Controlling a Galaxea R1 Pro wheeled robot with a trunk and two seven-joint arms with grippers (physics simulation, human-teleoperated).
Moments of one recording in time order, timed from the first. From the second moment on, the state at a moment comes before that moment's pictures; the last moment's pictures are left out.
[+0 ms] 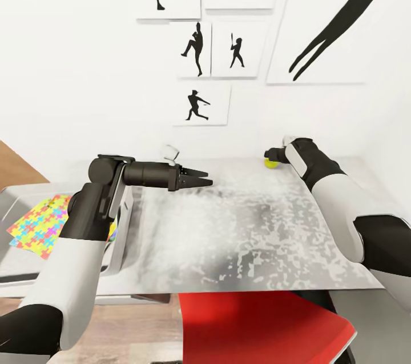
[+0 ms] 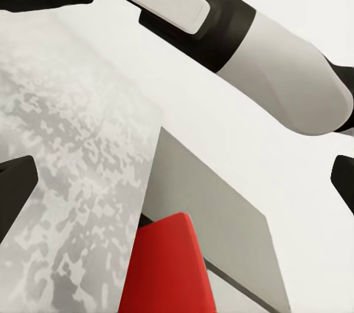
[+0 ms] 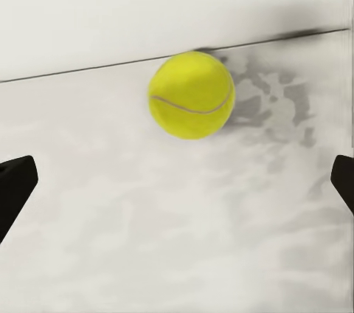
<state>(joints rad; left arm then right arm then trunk) -0.98 -0.02 -0.08 -1.34 -0.03 1.04 -1.47 -1.40 -0.08 0.13 -0.43 -0.28 0.63 -0.17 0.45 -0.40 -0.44</state>
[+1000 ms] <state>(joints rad) -0.98 -0.02 -0.08 -1.34 -0.03 1.04 -1.47 -1.41 -0.07 0.12 -0.44 -0.26 0.65 -0.17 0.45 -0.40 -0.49</state>
